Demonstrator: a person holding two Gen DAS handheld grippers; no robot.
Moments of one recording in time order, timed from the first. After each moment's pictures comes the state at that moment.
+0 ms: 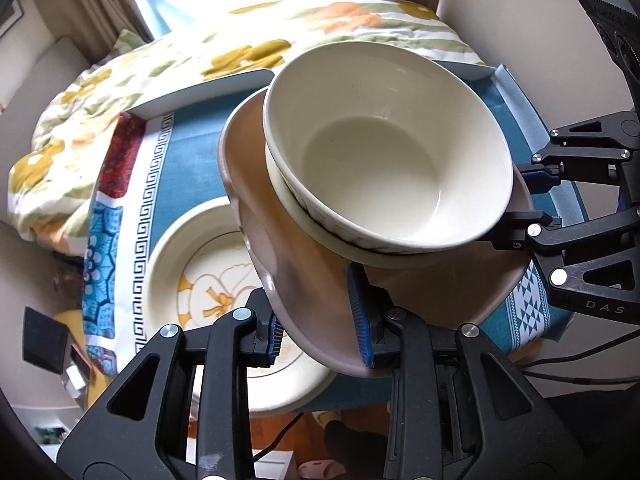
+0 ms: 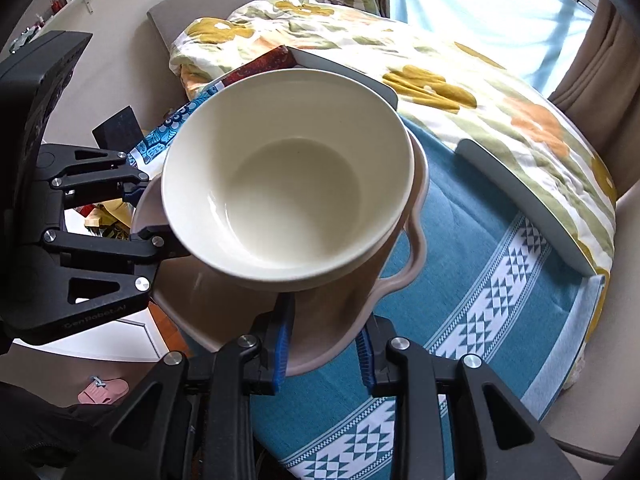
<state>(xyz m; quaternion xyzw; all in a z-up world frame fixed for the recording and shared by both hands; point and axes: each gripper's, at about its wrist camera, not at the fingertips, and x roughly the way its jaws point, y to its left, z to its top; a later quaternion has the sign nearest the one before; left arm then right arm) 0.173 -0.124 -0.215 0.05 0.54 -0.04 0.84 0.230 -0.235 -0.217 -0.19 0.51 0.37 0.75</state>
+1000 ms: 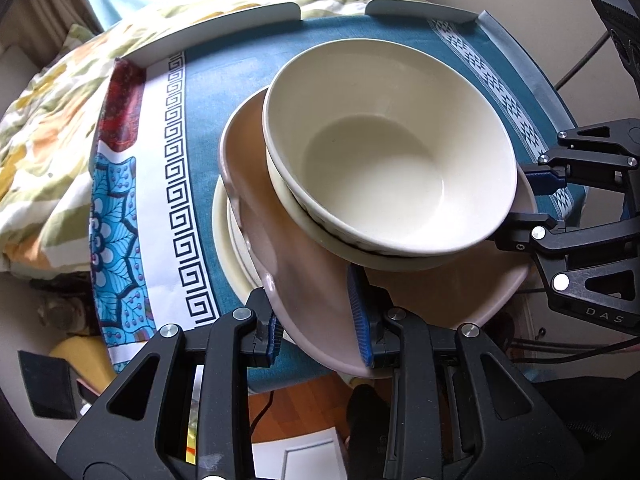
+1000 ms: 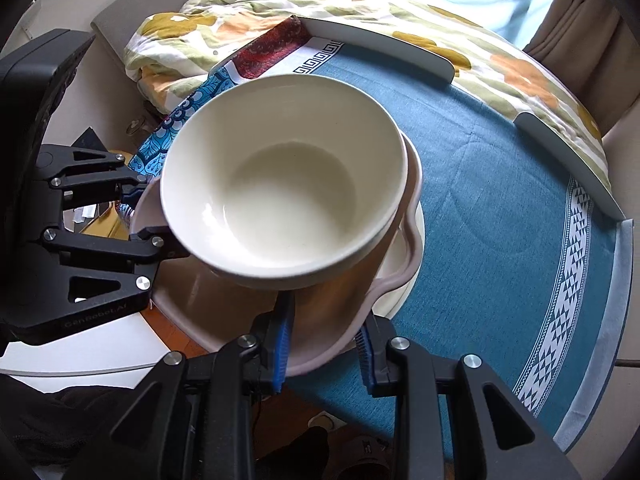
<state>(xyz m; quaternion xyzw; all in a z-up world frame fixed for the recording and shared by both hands) 0.145 0.003 -0.261 0.08 0.58 -0.16 0.80 0.173 -0.108 -0.250 -0.14 0.57 0.25 0.77</state>
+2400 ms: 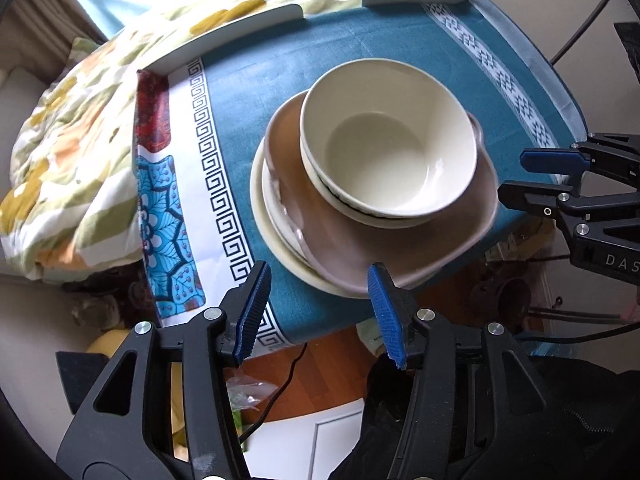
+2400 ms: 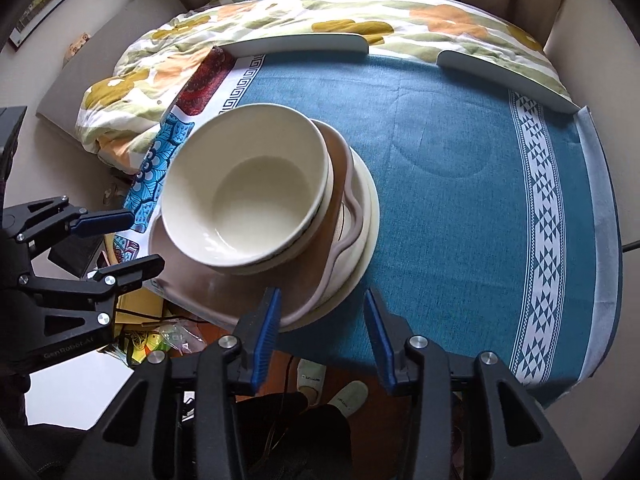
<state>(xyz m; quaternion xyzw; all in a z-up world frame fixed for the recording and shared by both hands) 0.121 0.010 -0.207 0.12 0.59 -0.13 0.78 0.144 -0.150 -0.211 -0.01 0.59 0.15 0.79</state>
